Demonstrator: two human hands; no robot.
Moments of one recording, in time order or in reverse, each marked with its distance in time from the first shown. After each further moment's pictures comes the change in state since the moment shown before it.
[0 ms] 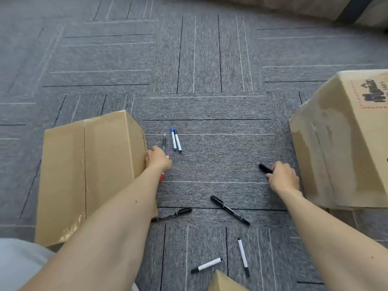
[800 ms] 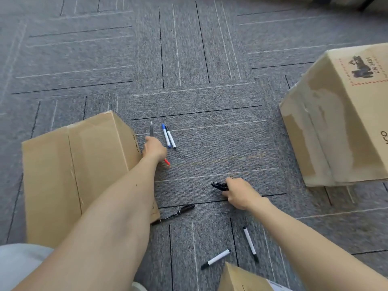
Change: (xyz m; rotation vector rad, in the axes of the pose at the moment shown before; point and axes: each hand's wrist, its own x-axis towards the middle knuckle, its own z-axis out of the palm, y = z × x) left_hand 0.043 0.014 0.002 -0.019 0.000 0.057; right_hand -0.083 -0.072 0.050 -0.065 -0.411 -0.401
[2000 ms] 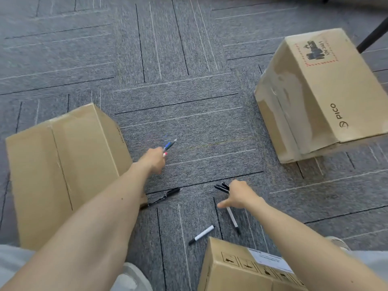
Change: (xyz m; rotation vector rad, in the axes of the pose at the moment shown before) left_hand -0.072 -0.019 0.022 0.463 -0.271 0.449; right_hand -0.066 0.037 0.032 0.177 -0.070 0.256
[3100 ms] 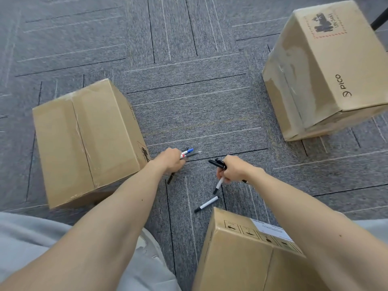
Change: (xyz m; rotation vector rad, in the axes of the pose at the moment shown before) left_hand -0.071 0.013 0.050 0.108 -0.119 0.142; right_hand -0.017 -0.021 0.002 0.137 -0.125 -0.235
